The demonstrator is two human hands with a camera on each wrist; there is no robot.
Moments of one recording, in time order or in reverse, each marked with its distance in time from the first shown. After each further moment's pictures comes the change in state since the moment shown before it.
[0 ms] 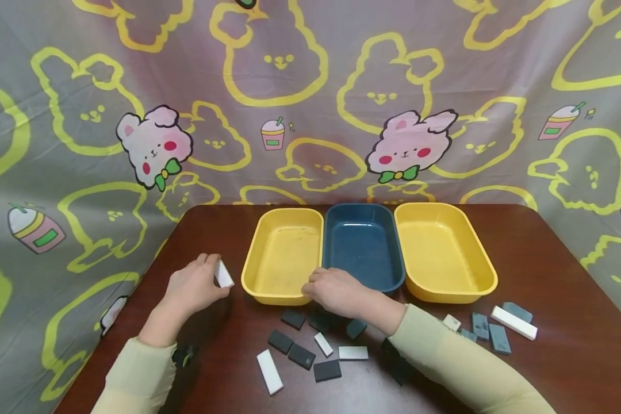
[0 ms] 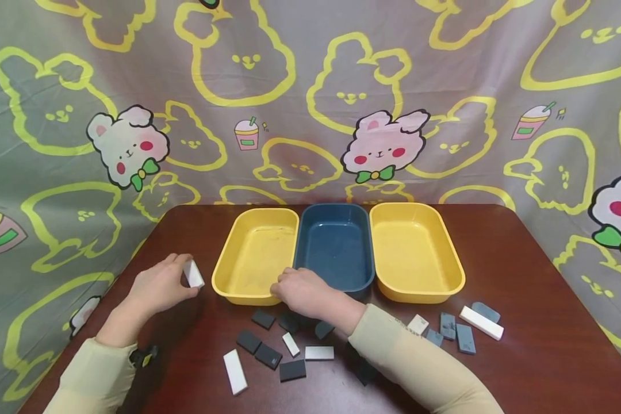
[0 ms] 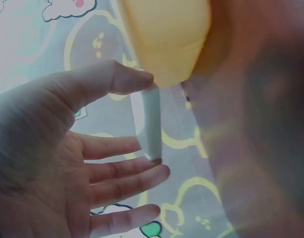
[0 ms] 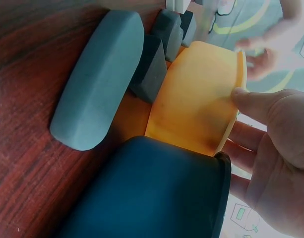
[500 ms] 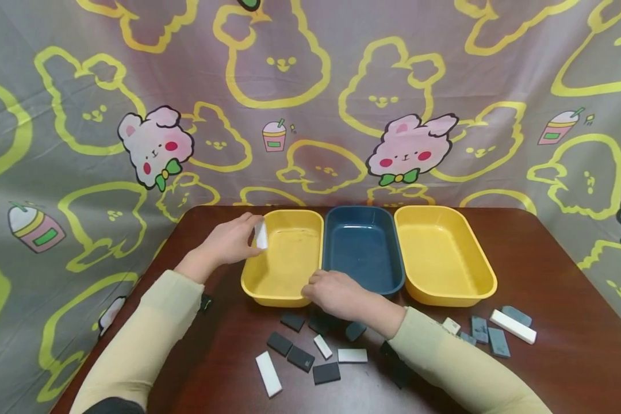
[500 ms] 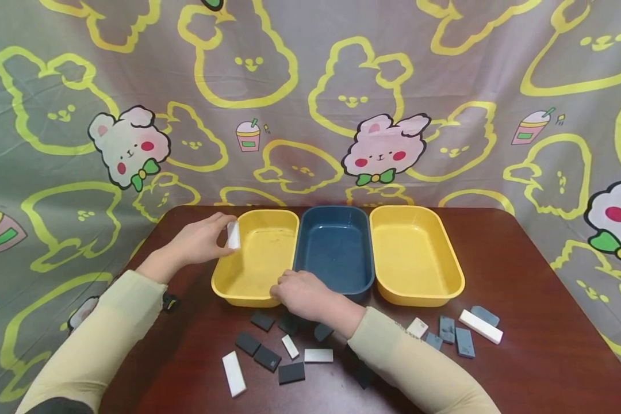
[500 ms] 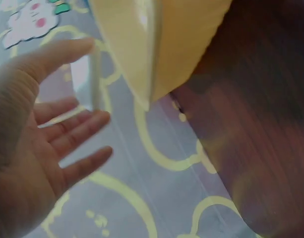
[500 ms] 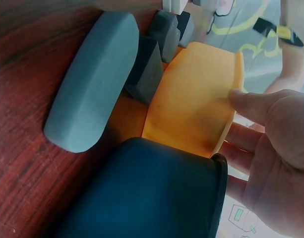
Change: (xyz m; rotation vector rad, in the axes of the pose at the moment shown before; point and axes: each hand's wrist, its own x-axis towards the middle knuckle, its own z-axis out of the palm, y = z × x) left_hand 0.091 0.028 -0.016 -0.006 -0.063 0.295; right_hand 0.002 -0.002 0.000 0.011 0.001 0.004
